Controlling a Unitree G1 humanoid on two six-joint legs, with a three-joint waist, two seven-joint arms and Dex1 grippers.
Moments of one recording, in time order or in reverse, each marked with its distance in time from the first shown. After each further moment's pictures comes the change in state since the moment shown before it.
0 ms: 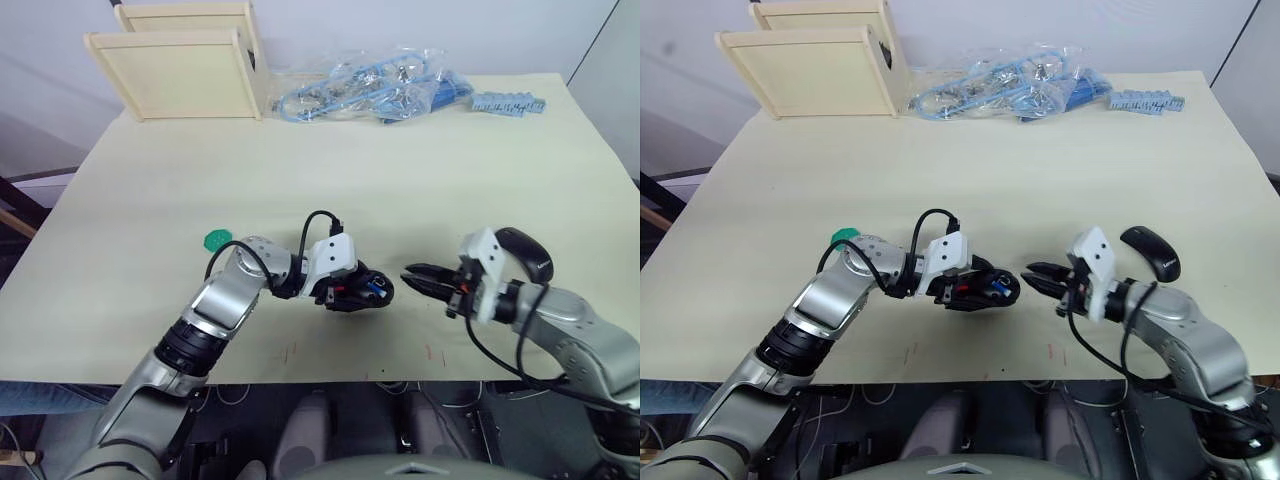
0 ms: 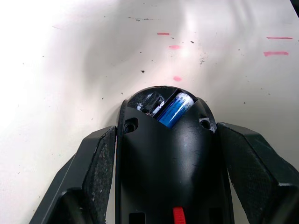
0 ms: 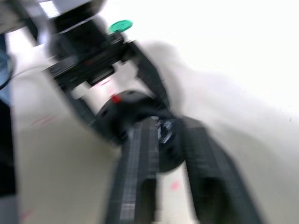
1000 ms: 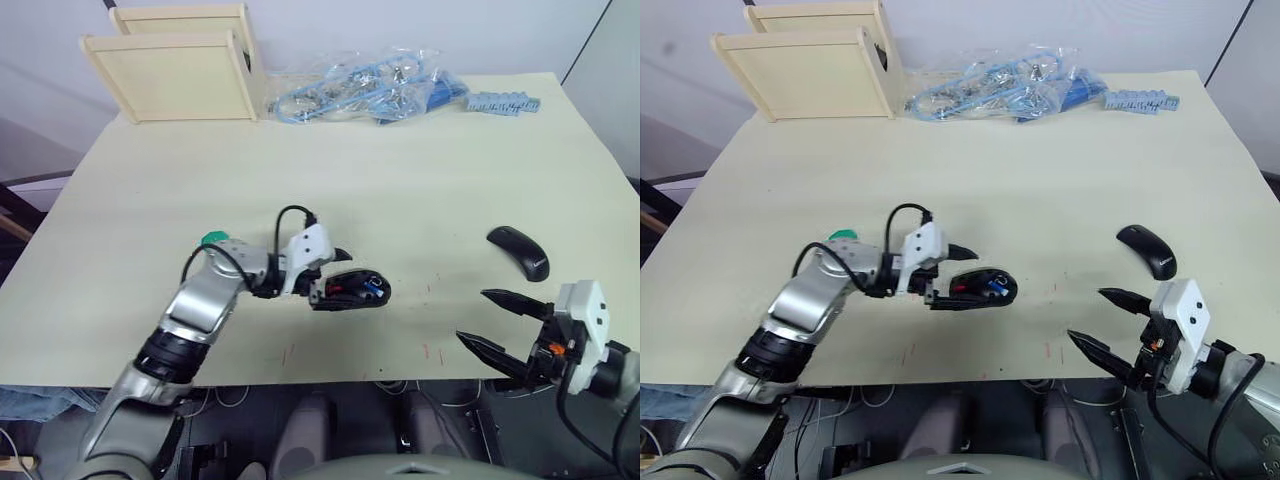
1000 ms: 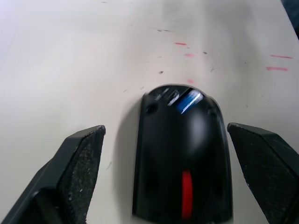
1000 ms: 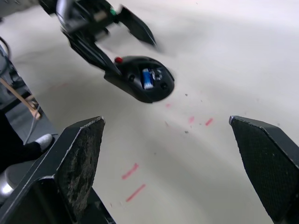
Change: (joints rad) left arm 0.106 0.087 0.181 -0.040 -0.143 -0.001 -0.018; right arm 0.520 -0.058 -0.351 -0.220 0.100 -0.152 0.018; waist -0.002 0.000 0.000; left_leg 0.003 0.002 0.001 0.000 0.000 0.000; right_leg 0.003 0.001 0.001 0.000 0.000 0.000
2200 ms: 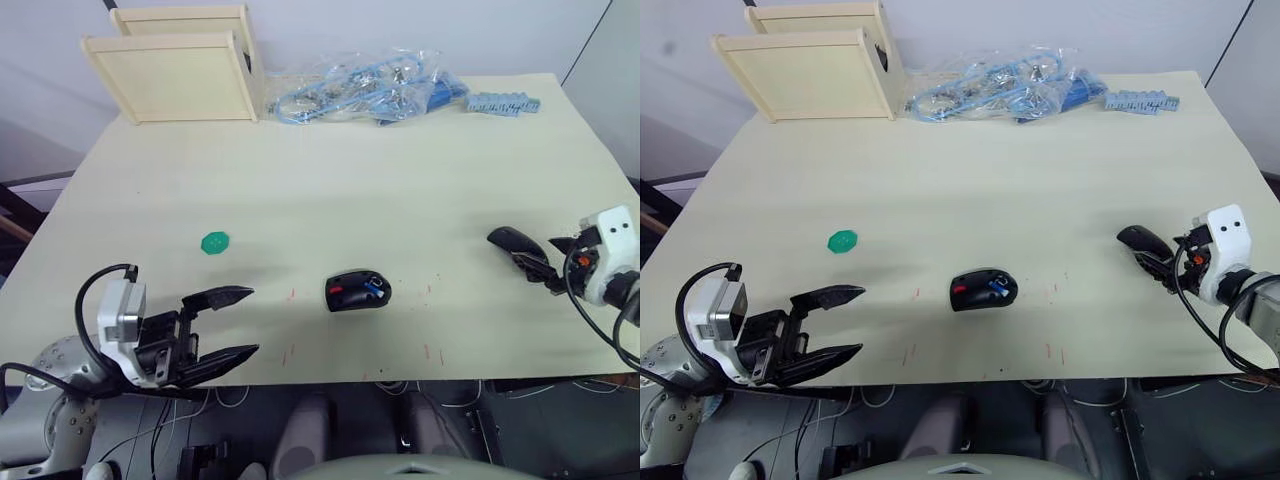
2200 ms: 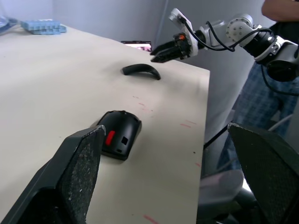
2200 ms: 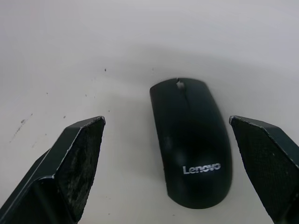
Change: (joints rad) left arm 0.652 0.019 0.654 -0.160 -0.543 -0.143 -0.255; right arm -0.543 -0.122 0.035 0.492 -0.132 0.339 -0.252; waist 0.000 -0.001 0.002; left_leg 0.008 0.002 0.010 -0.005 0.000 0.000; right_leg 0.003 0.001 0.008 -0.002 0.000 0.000
